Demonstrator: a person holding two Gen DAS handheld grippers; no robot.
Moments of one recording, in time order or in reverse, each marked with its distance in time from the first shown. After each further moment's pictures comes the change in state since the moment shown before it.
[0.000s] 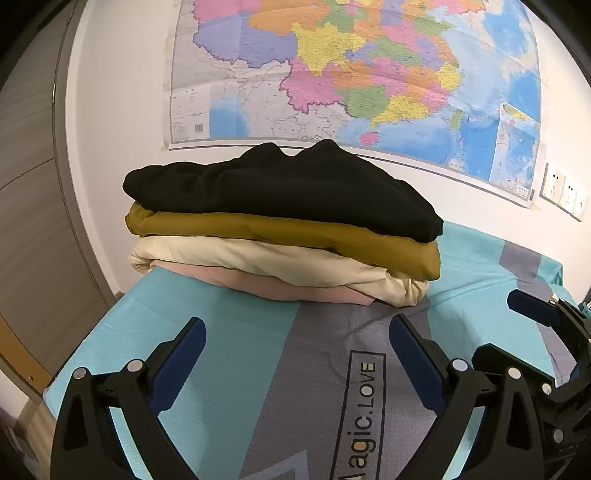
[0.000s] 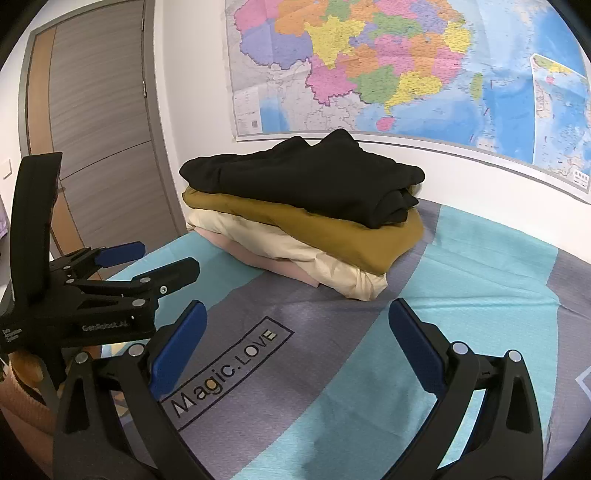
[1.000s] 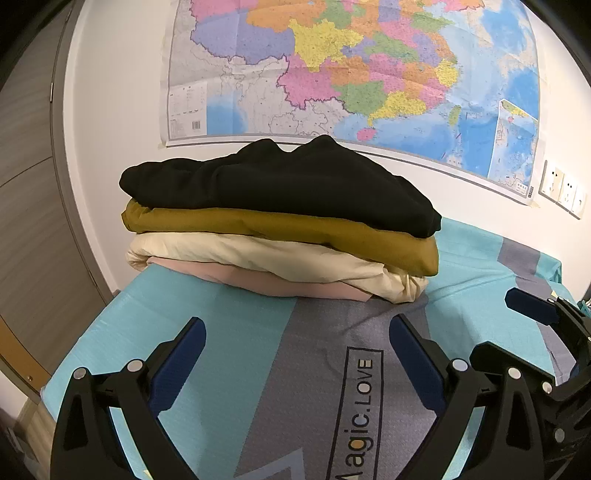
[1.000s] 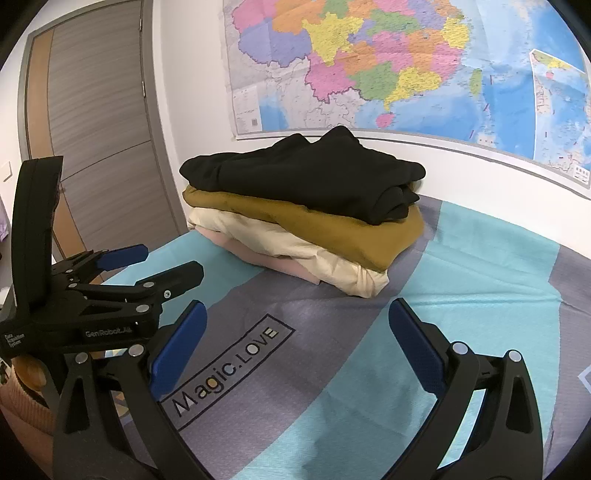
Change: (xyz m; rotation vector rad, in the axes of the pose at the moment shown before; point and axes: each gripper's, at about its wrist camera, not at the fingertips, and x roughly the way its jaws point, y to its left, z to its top) left arm 0.002 -0.003 -0.003 -0.002 0.013 -0.004; right arm 0.003 0.000 0.001 0.010 0.014 0.001
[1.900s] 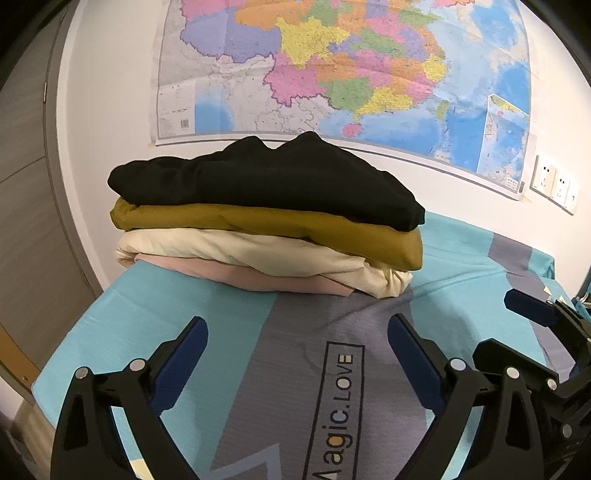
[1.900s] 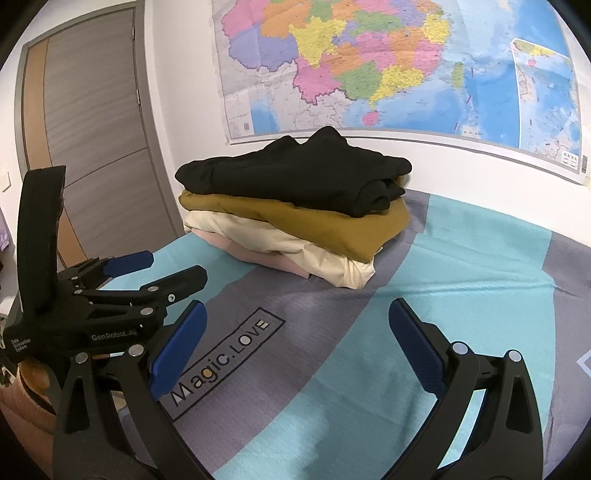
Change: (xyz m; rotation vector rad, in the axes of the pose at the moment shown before) left arm 0.001 -0.014 -0.005 0.005 0.010 -0.031; right arm -0.012 -0.009 -0.010 0.049 -0.020 -0.014
